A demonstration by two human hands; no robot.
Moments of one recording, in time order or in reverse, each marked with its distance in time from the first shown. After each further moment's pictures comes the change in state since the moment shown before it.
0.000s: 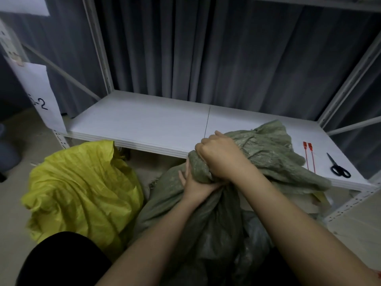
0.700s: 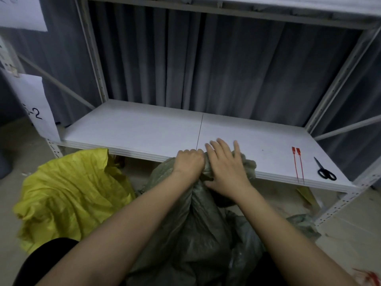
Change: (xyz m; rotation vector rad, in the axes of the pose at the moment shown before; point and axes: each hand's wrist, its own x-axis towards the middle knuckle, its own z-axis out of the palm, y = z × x) left_hand 0.034 0.061 -0.028 1.244 0.017 0.494; right_hand -0.044 0.008 0.031 0.052 -0.114 0.358
